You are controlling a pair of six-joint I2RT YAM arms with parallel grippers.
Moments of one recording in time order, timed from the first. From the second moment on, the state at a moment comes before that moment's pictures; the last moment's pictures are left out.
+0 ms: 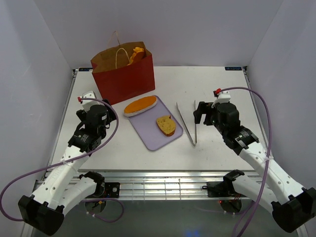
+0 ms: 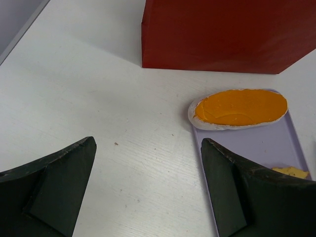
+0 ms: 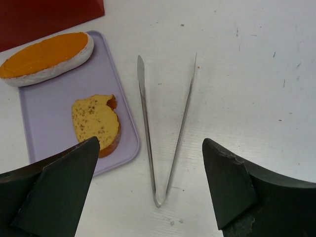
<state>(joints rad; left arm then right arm) -0.41 0.86 0.82 -0.44 -0.64 -0.50 0.51 0.90 0.79 -0.28 0.18 0.27</state>
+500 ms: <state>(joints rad) -0.41 0.88 0.82 -0.44 -0.68 -0.49 0.51 0.83 0.76 -0.28 0.19 0.28</state>
